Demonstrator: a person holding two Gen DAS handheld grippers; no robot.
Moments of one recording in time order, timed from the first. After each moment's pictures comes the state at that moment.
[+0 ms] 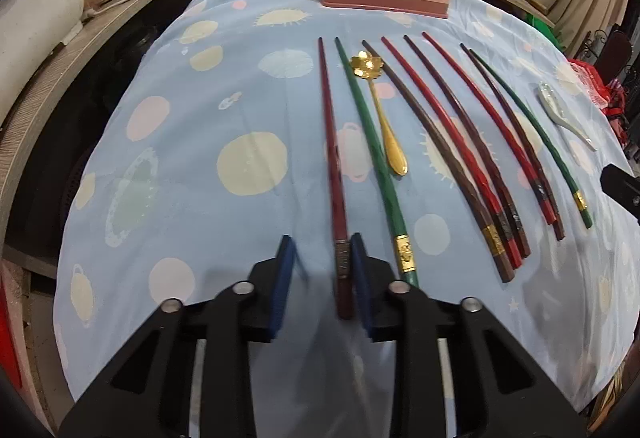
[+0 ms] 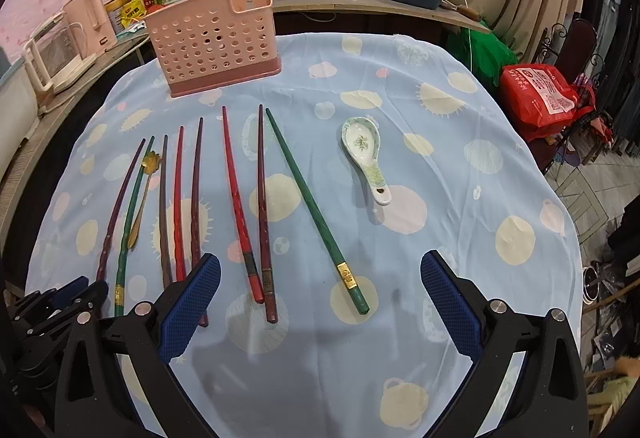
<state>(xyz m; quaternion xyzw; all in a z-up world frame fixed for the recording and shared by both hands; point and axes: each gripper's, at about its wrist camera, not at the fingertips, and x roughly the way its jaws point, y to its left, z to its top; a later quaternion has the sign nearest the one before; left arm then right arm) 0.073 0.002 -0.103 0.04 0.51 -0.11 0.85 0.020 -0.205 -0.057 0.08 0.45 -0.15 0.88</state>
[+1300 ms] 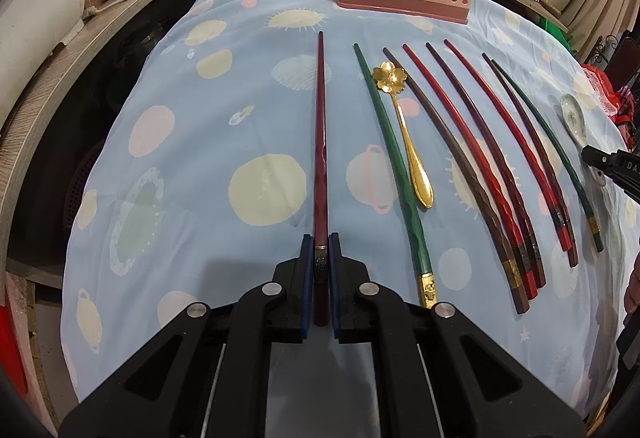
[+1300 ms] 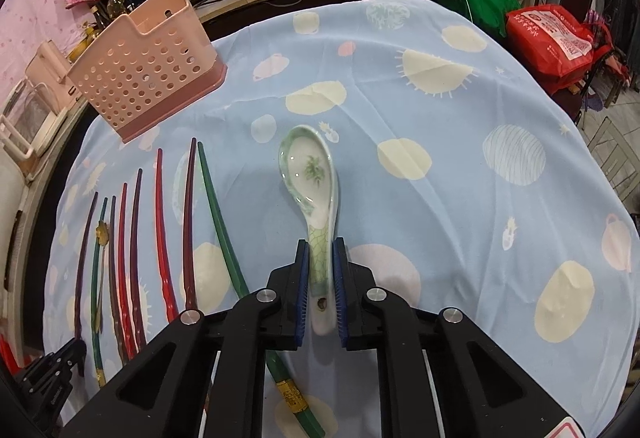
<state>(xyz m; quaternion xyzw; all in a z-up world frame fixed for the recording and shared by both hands) 0.098 0.006 -0.106 0.05 0.52 -0.09 0.85 0.081 -0.289 -0.102 0.19 0.46 -0.13 0.86</state>
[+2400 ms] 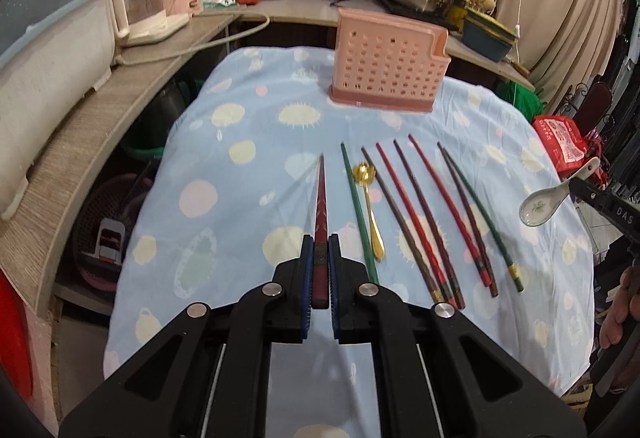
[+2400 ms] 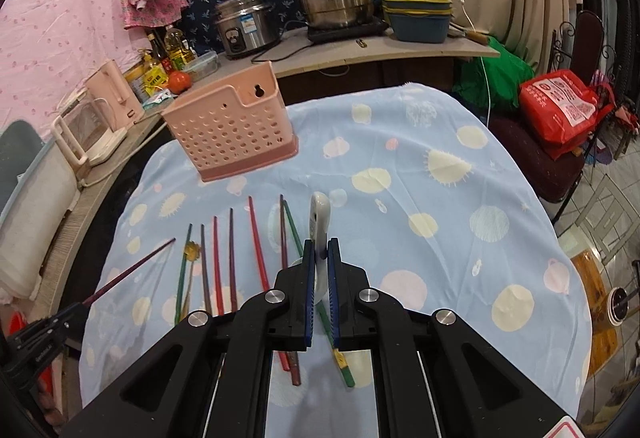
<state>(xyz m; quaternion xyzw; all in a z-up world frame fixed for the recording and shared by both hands) 0.075 0.037 -0.002 -0.01 0.43 -0.12 0.89 0.036 -0.247 0.005 0.16 0.37 -0.09 0.91</state>
